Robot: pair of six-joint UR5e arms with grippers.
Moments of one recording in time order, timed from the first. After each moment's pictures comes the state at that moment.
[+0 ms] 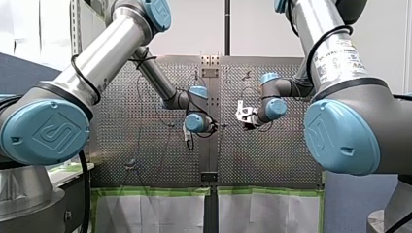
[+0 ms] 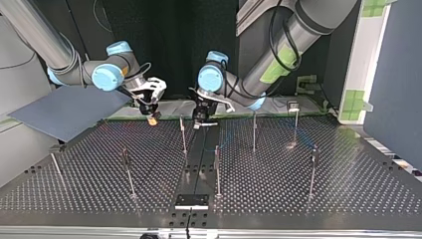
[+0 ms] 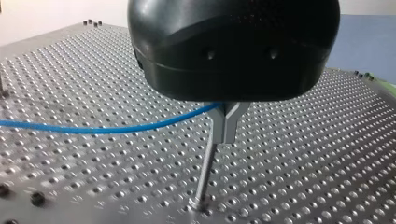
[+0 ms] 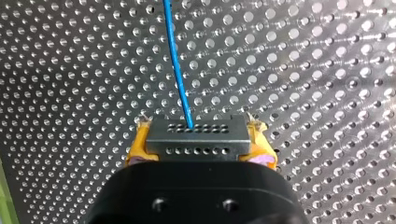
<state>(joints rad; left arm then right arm) -0.50 -2.25 -1.53 -2.58 -1.74 -1.74 1.96 -1.04 1.64 -0.33 1.34 1.70</state>
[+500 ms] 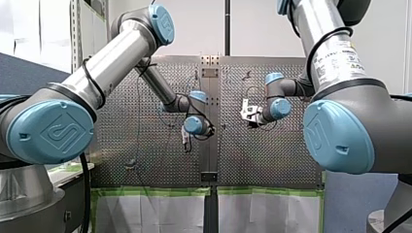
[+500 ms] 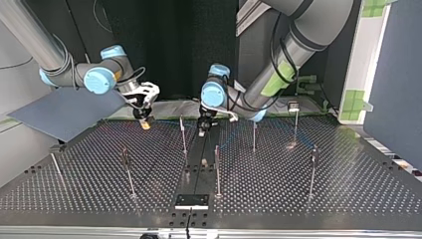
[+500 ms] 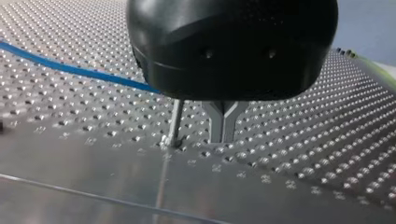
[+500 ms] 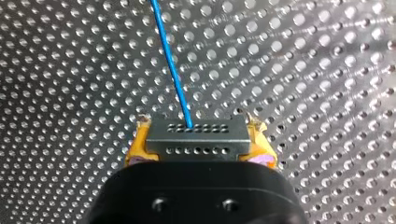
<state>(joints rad) -0.45 -2.33 -1.40 -2.68 -1.72 -1.73 1.91 -1.03 1.62 -0.35 1.31 1.71</state>
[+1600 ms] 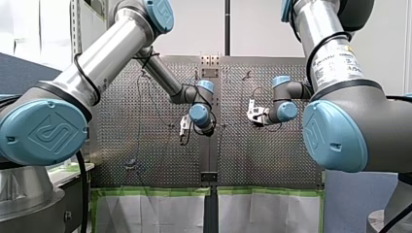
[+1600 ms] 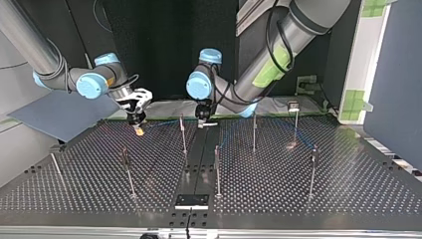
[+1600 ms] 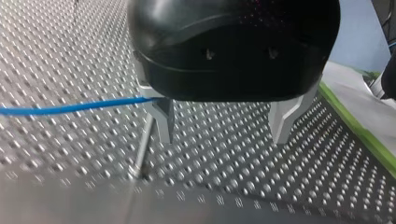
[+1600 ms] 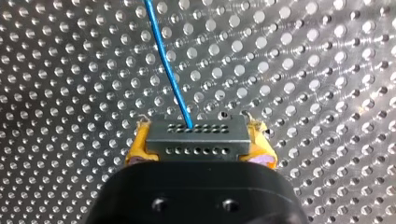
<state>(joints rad) -0.54 -2.25 -1.43 -2.92 -1.90 -1.61 1.86 -0.99 1.58 -0.40 1.23 1.71</state>
